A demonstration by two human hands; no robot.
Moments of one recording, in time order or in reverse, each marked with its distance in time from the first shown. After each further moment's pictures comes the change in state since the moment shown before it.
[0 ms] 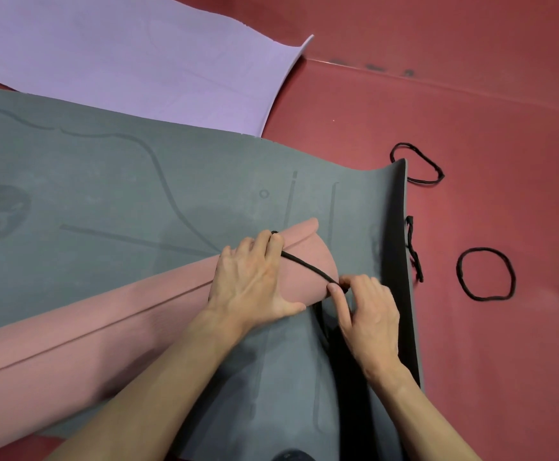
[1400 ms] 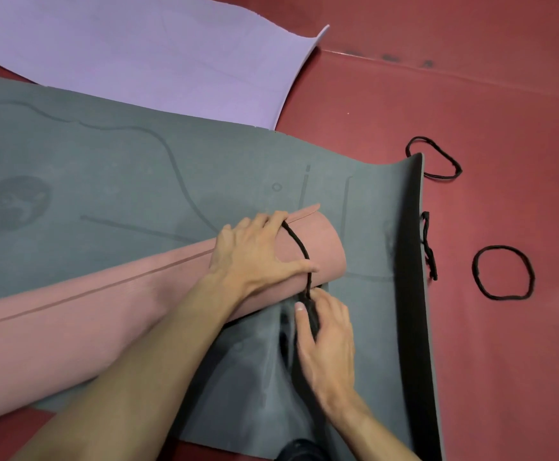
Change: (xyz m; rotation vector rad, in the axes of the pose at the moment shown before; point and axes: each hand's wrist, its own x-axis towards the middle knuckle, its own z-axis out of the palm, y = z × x) left_hand 0.026 -0.025 -0.015 -0.144 -0.210 -0.136; right_hand -0.047 -0.081 0.017 0.412 -0.252 0.394
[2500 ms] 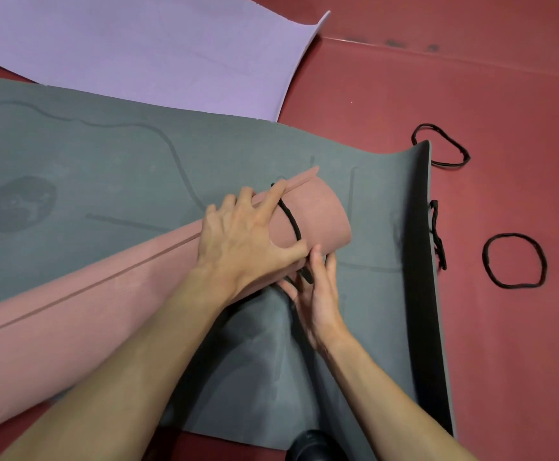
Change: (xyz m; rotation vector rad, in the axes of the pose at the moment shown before) left_hand -0.014 -0.005 -0.029 0.046 0.190 -0.023; right_hand 0.054 -0.045 0.023 1.213 -0.223 0.420
